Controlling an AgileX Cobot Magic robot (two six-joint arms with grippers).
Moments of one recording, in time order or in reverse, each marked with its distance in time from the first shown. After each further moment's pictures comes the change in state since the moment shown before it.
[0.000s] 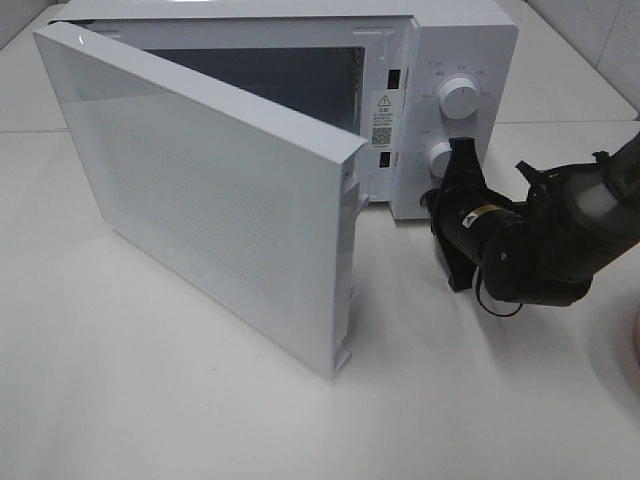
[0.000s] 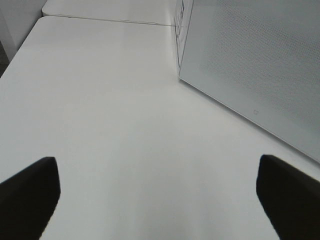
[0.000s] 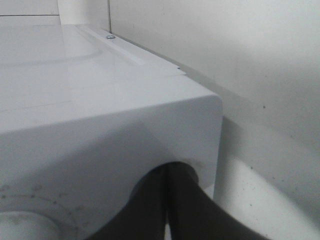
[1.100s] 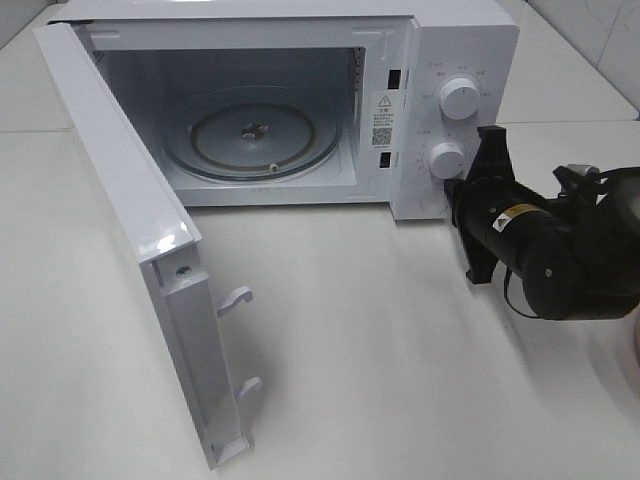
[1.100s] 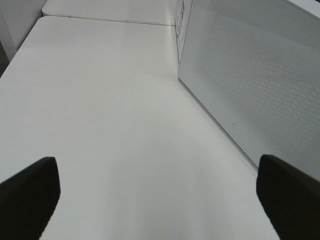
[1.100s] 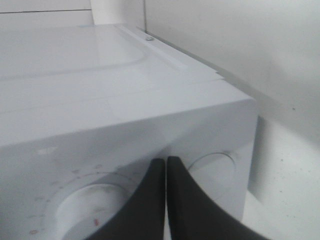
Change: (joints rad) left arm 0.000 0.000 0.000 0.000 0.001 0.000; right arm -0.026 -0.089 0.141 -0.131 -0.125 0.101
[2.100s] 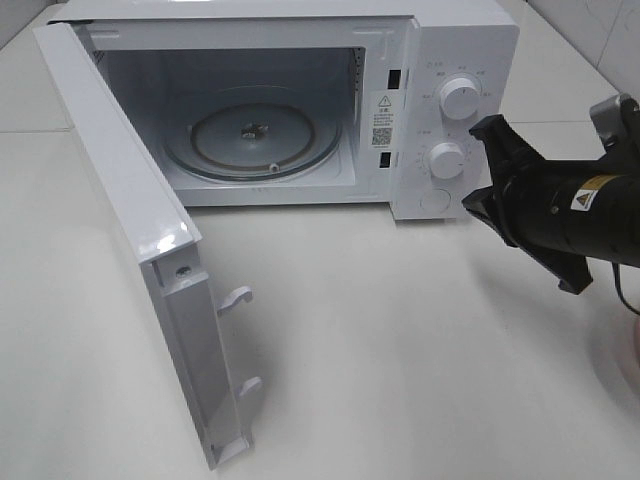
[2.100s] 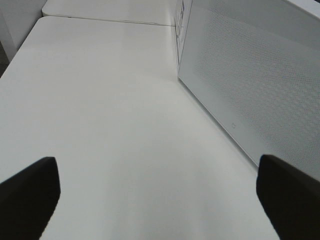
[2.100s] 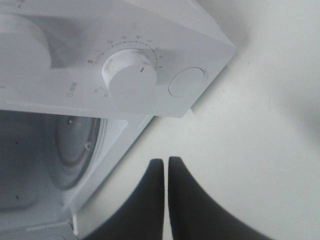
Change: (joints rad) left arm 0.000 0.000 0.000 0.000 0.000 0.000; right arm -0.003 -0.536 0.166 -0.131 0.635 -0.506
